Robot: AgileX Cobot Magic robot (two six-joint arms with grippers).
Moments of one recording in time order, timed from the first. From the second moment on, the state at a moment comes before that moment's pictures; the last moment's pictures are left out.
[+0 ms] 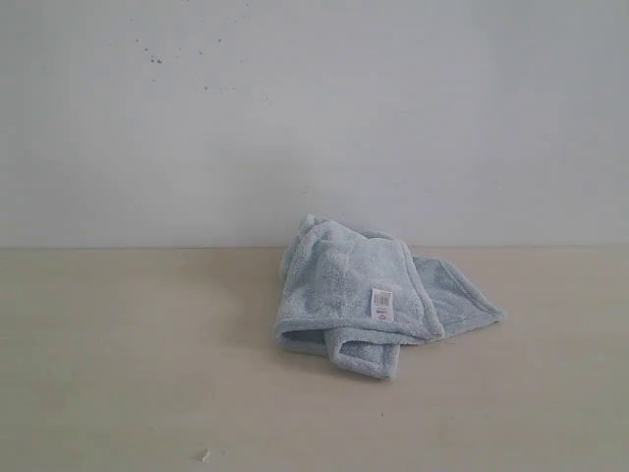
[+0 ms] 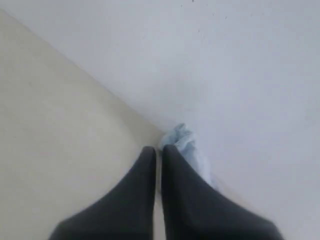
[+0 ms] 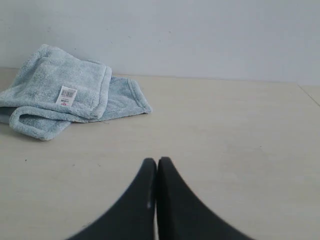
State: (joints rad) left arm 0.03 0.00 0.00 -0.87 0.21 0.06; right arm 0.07 0.00 0.00 0.04 0.27 -0.06
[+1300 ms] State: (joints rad) left arm 0.00 1.32 -1.02 1.73 -0.22 -1.65; right arm 0.07 0.00 0.00 0.04 0.27 -0.06
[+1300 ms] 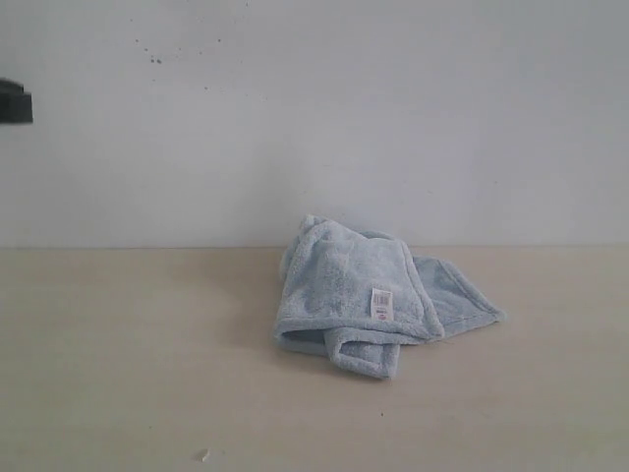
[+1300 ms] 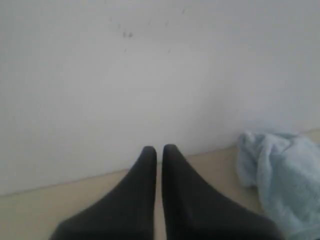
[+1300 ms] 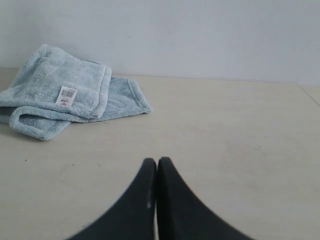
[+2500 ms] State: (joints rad) left arm -0.55 1.91 -1.48 -0.36 0.52 0.54; right arm 0.07 0.00 0.00 0.04 0.27 -0.06
